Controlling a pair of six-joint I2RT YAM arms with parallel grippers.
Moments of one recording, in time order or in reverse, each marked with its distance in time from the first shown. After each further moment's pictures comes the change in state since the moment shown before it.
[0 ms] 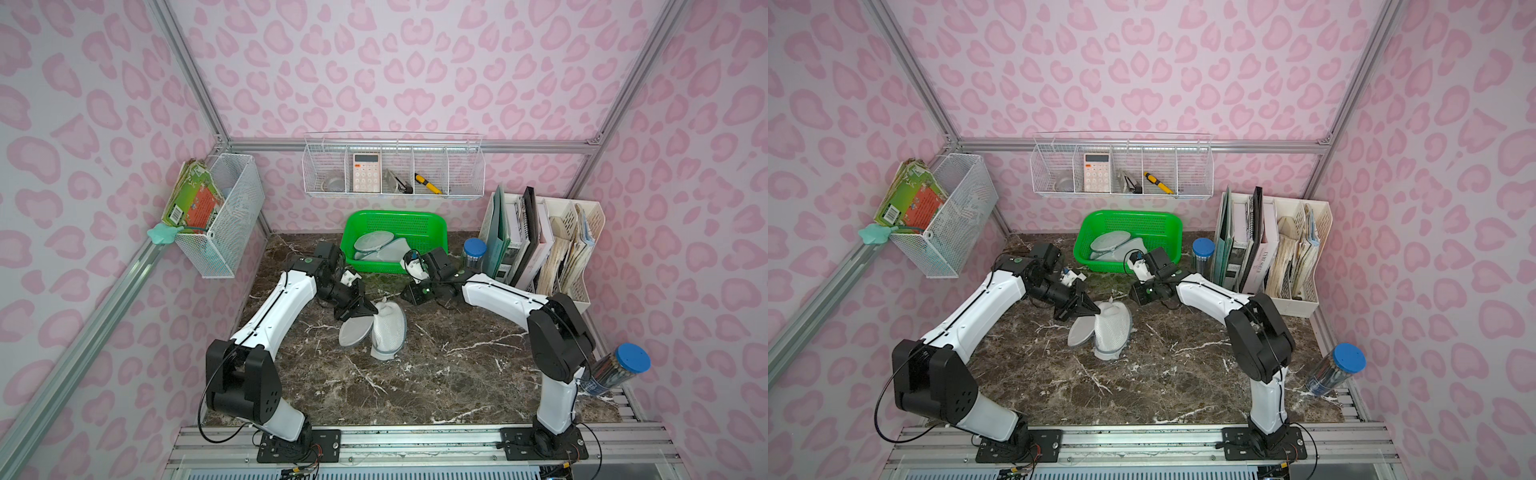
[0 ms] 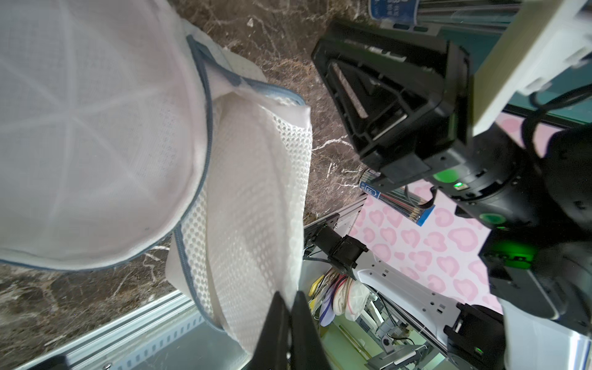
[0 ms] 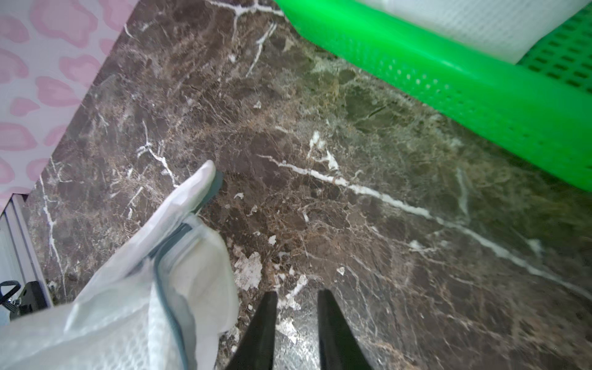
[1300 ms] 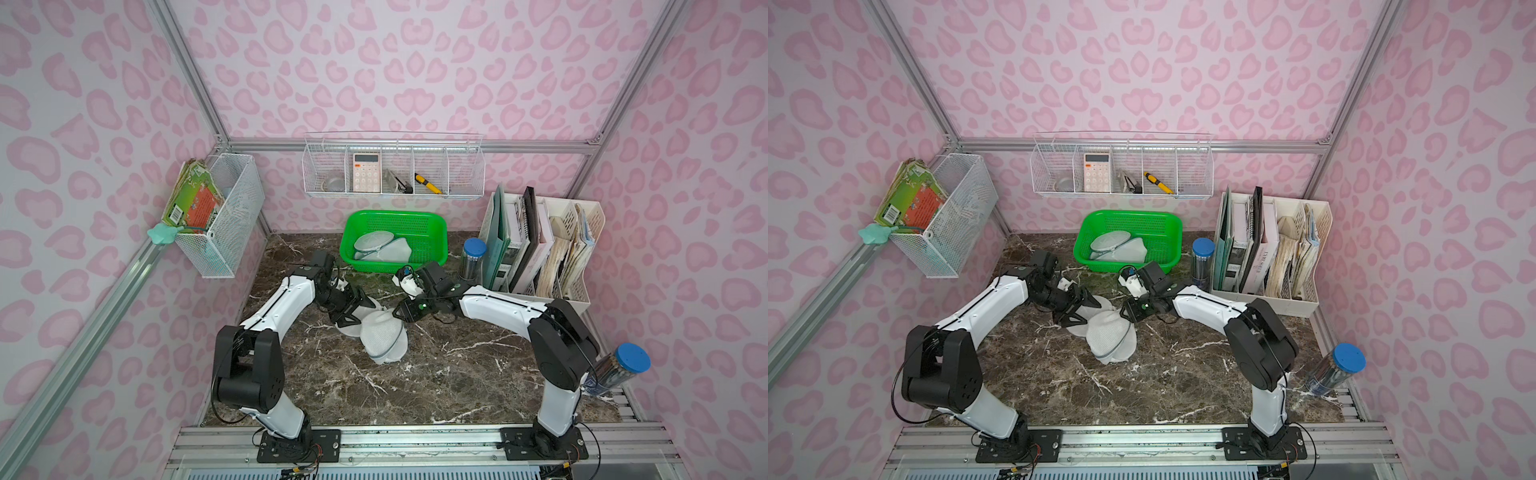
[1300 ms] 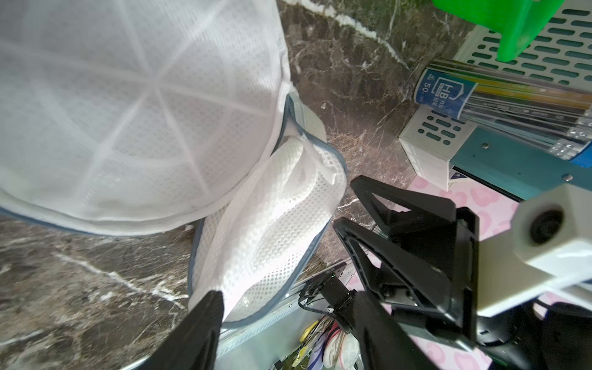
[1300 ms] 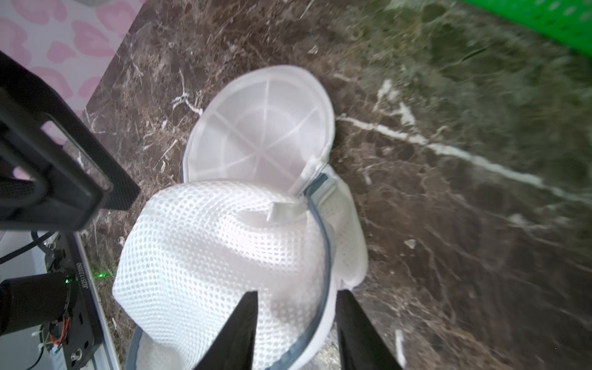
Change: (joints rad) left arm 0.081 0.043 -0.212 0.213 -0.111 -0.091; right arm 0.093 0.010 -0.092 0.036 -0.068 -0.007
